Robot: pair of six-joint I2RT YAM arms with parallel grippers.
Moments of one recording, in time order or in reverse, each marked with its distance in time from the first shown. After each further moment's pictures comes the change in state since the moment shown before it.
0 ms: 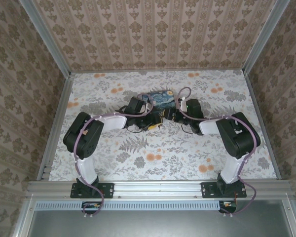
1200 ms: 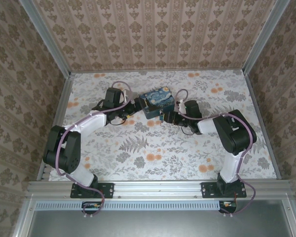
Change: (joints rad) left arm 0.210 -0.253 -0.056 -0.067 -0.100 0.103; right arm 0.017 0.064 0.017 -0.064 -0.029 -0.074
